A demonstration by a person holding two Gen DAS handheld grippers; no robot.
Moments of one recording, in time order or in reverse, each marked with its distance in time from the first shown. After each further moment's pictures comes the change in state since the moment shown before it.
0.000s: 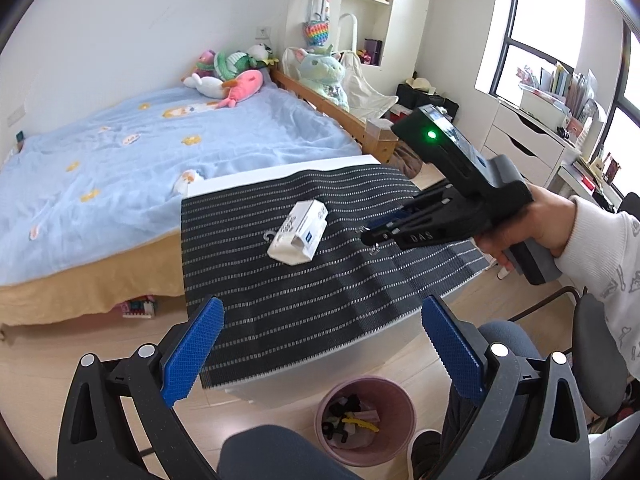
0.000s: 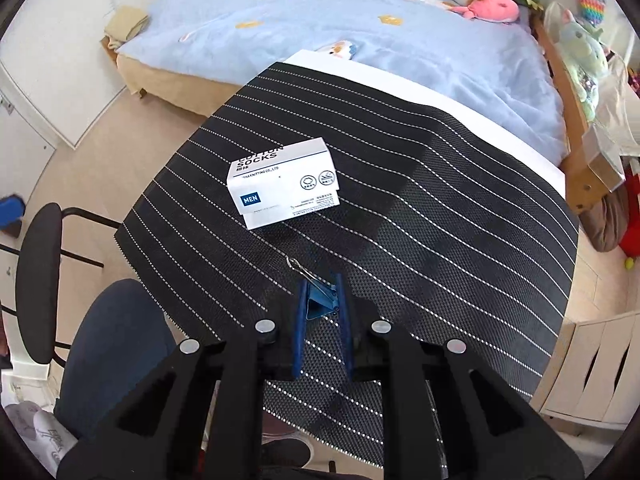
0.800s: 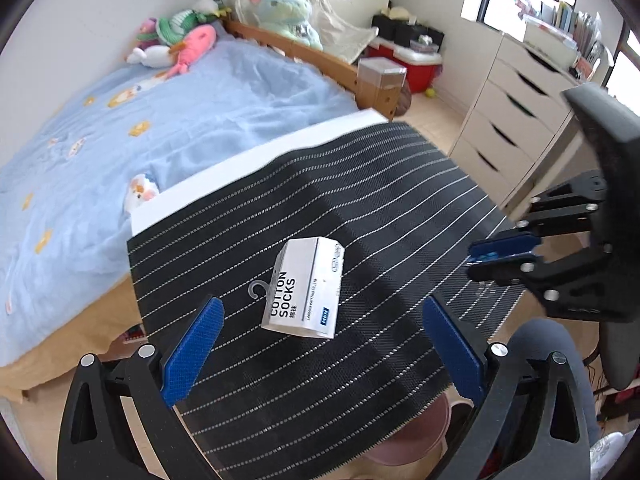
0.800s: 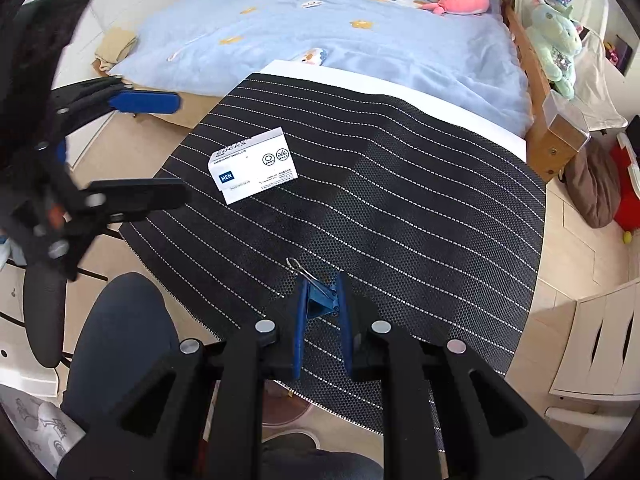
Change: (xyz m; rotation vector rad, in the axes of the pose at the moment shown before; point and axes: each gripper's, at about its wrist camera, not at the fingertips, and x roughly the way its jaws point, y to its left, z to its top) left arm 0.139 0.015 0.083 0.155 0.276 -0.042; right arm -0.028 -0.028 -0.029 0.070 -0.024 -0.003
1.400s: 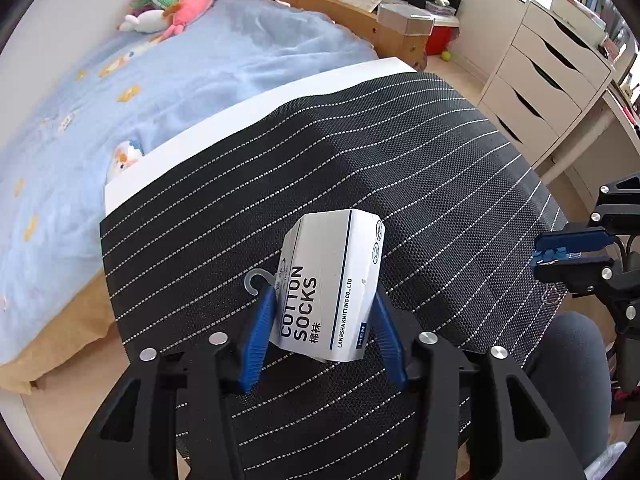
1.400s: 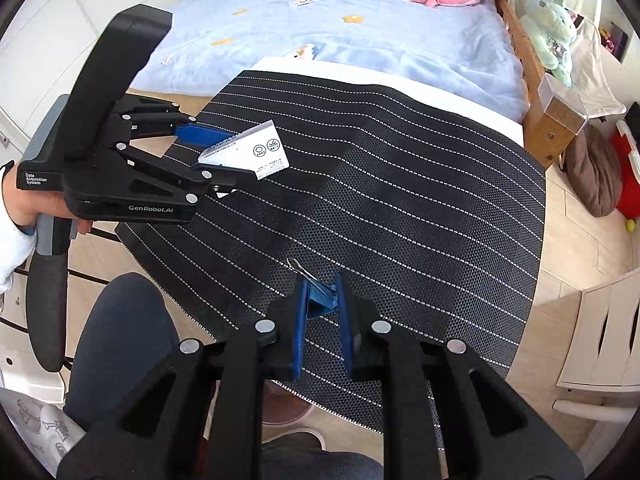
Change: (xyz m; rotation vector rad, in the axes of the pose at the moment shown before) left arm 0.053 0.005 0.004 -0.008 0.123 0.032; right arm 0.008 -0.008 -0.005 0.032 0.002 0.015
